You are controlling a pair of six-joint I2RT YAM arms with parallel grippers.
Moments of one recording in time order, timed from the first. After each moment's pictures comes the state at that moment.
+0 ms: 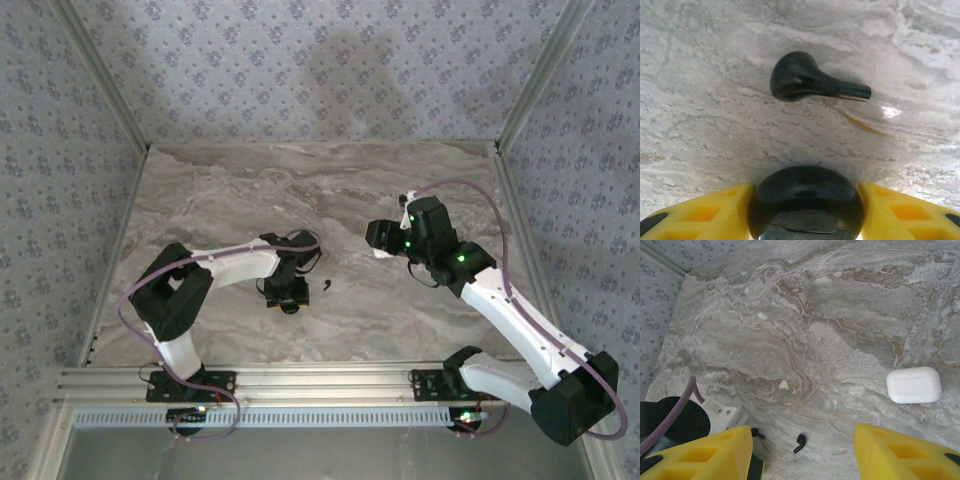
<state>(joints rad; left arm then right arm) -0.82 1.75 1.06 -0.84 0.07 -0.82 0.52 1.05 0.92 -0.50 -0.07 0.60</state>
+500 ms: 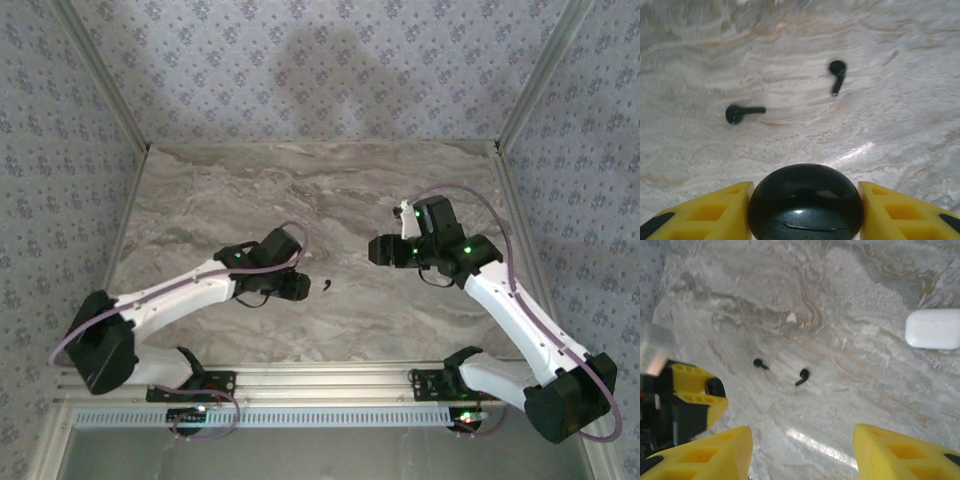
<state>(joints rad) -0.85 1.31 0.90 -0.65 0.04 -0.50 0.44 1.08 0.99 -0.77 -0.35 0.40</state>
